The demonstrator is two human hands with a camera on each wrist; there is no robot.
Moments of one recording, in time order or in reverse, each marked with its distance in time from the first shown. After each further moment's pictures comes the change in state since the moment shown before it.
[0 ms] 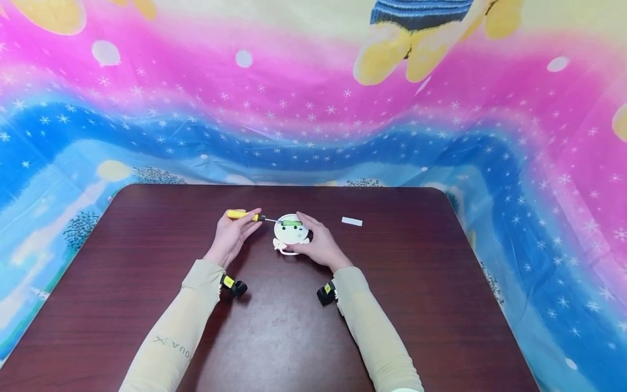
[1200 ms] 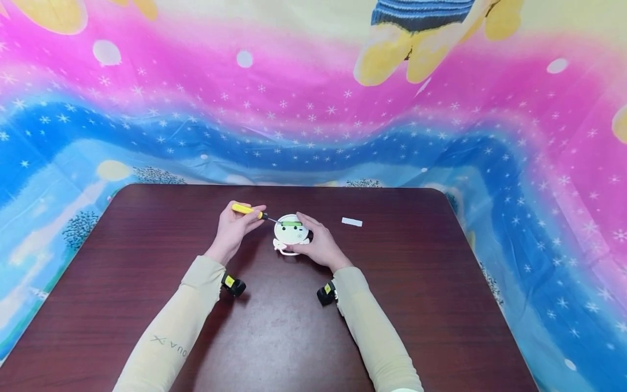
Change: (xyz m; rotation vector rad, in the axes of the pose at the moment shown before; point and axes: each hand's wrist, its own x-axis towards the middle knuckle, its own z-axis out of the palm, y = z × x) left_hand -0.006 0.013 0.017 0.205 -0.085 0.088; right_hand 0.001 0.001 0.000 -0.007 0.009 -0.030
